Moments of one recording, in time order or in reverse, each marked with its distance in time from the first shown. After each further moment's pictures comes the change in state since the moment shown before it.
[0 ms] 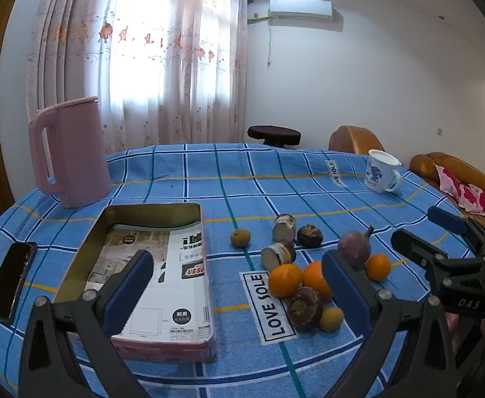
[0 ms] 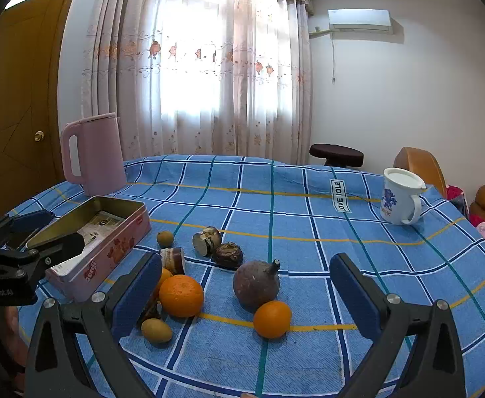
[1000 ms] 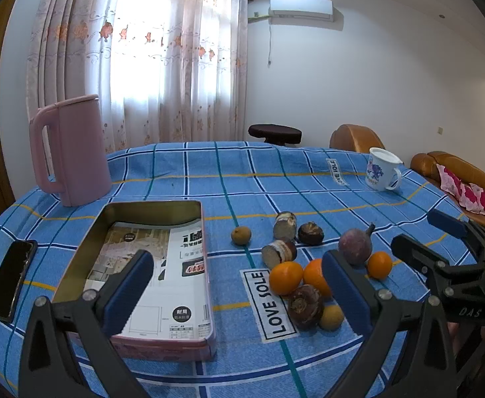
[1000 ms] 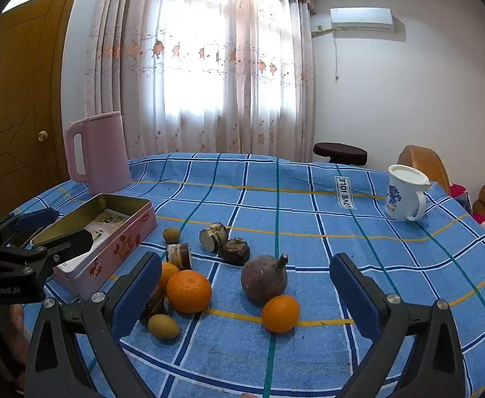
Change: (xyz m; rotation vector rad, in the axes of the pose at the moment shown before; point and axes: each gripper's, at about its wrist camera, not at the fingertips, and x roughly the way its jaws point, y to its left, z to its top) left arm 0.000 -0.001 -0.001 0.002 0.005 0.004; right arm -0.002 0.007 -0.006 0.003 0.000 0.017
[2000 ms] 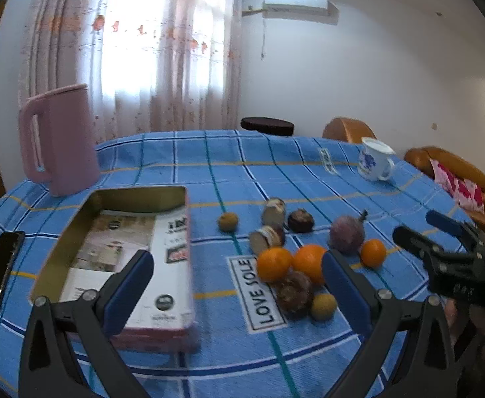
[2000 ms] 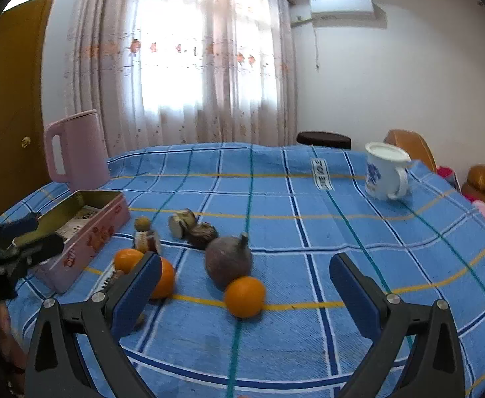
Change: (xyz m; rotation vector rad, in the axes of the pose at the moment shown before) left arm 0.009 -0.015 -0.015 0.022 0.037 -0.037; right arm 0.007 -0.035 -0.017 0.075 0.037 -0.055
